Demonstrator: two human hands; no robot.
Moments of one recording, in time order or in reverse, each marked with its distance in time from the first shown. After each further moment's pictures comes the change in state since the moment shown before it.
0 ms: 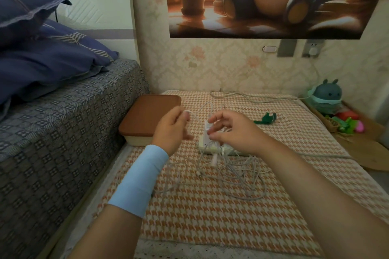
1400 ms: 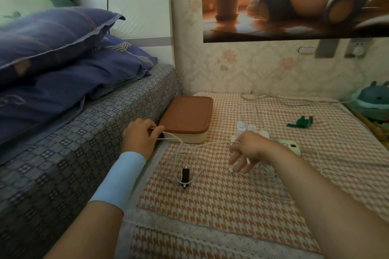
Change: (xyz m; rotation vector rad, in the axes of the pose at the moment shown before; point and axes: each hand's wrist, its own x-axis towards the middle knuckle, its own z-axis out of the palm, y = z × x) left_hand -0.038 -0.049 -0.146 0.871 0.284 -0.098; right_hand 0.018 -0.005 0.056 0.064 -0.287 0.563
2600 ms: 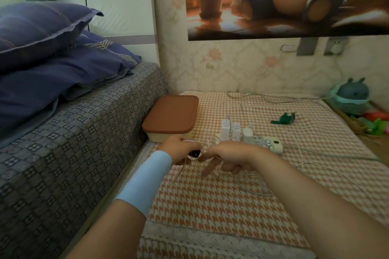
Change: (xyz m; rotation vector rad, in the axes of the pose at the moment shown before) left_hand -0.025 0.105 0.050 -0.580 -0.686 -0.391; right_hand -0.015 0.002 0.008 -0.091 -0.269 -0.011
